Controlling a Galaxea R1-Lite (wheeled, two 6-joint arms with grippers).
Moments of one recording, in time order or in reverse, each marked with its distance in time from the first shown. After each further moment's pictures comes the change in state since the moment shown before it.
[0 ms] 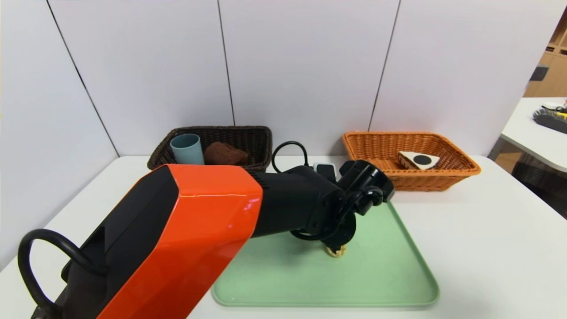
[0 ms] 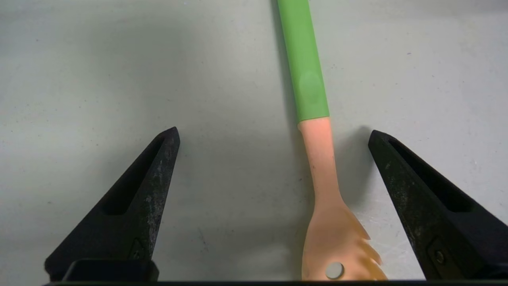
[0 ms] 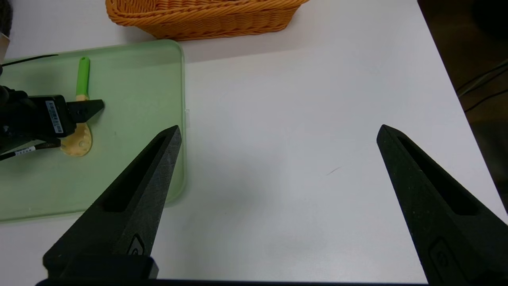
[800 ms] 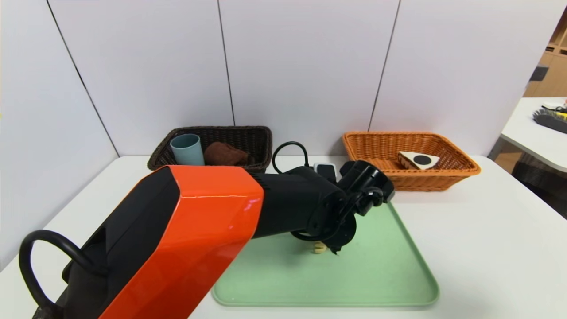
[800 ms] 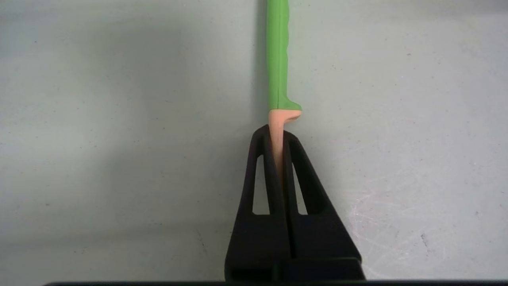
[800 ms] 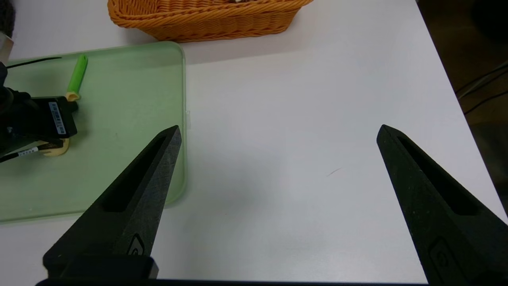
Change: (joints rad) left arm 0.000 0.003 0.000 -0.001 0.000 0.000; right arm 0.000 0.000 -0.005 0.000 0.001 -0.001
